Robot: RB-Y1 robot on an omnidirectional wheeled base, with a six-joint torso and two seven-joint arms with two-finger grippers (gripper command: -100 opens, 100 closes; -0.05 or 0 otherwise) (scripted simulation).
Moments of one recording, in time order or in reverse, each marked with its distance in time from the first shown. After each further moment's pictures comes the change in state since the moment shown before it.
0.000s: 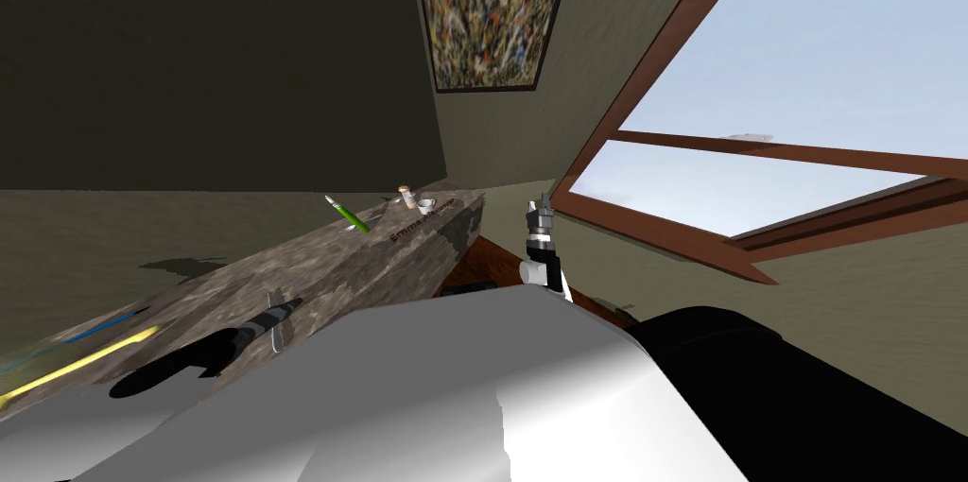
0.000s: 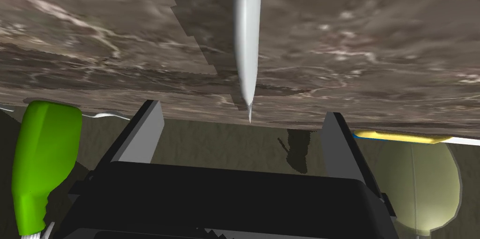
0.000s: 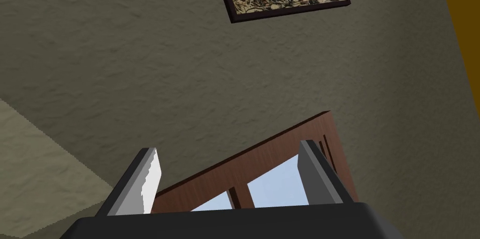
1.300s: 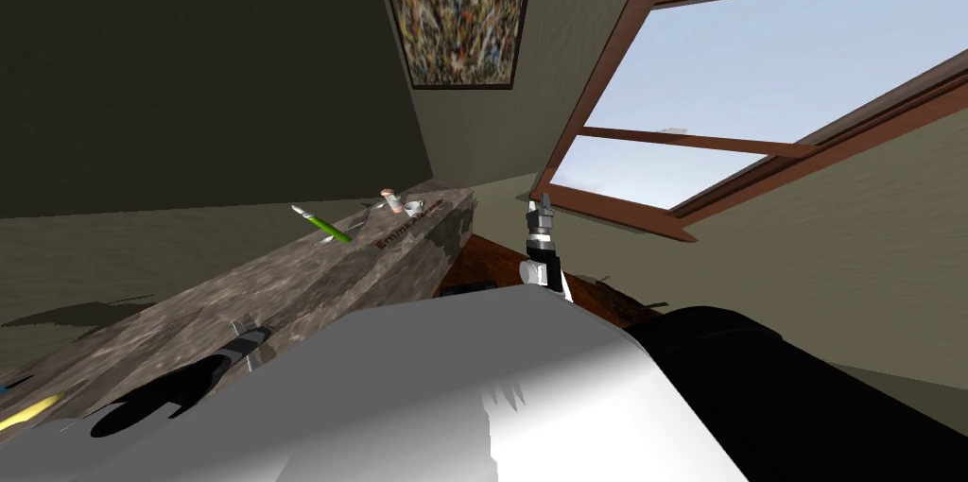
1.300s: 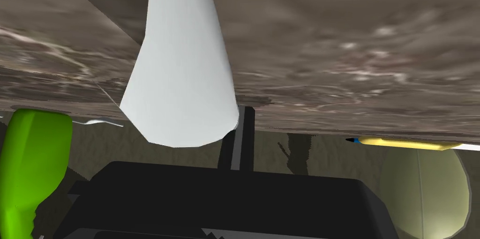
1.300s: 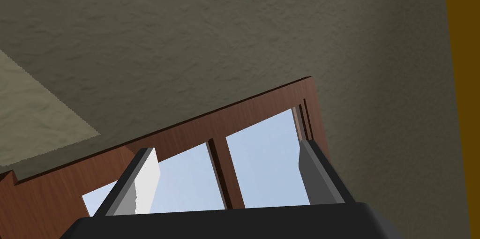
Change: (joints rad) left arm 0.059 0.001 -0.046 0.059 -0.140 -0.020 0.245; right arm 0.000 0.000 0.000 0.000 0.000 0.000 0.000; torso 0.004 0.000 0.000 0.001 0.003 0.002
